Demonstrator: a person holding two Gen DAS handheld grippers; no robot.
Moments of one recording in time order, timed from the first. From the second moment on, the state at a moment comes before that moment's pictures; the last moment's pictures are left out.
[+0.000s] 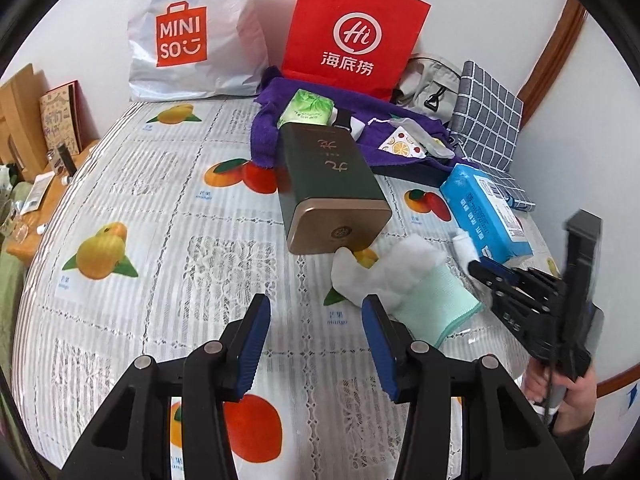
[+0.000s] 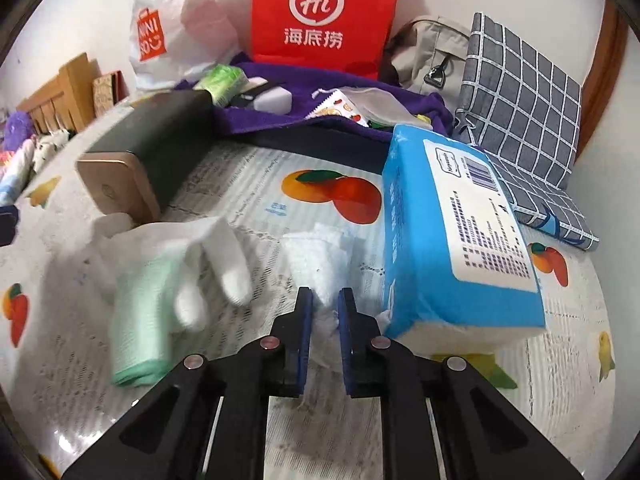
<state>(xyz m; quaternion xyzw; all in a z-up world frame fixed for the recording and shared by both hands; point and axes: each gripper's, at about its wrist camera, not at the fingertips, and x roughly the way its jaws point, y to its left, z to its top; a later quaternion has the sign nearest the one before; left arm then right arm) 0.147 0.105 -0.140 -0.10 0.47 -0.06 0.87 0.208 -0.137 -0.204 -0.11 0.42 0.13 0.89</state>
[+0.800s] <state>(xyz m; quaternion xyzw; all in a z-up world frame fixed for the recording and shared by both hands) 0.198 0.017 -0.175 -0.17 0.51 -0.07 0.84 0.149 -0.232 -0.204 -0.03 0.43 0.14 0.89</state>
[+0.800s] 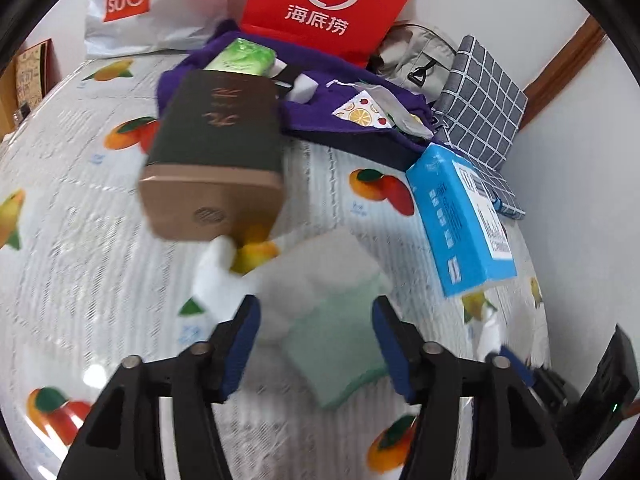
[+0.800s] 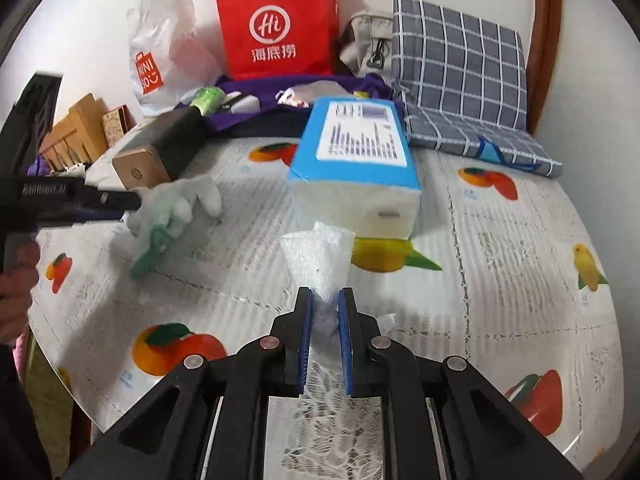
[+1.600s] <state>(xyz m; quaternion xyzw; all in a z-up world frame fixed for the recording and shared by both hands) 0.205 -0.047 -0.198 -0.03 0.50 -0.03 0.87 0.159 -0.254 -0.227 0.02 0.41 0.18 0.89</state>
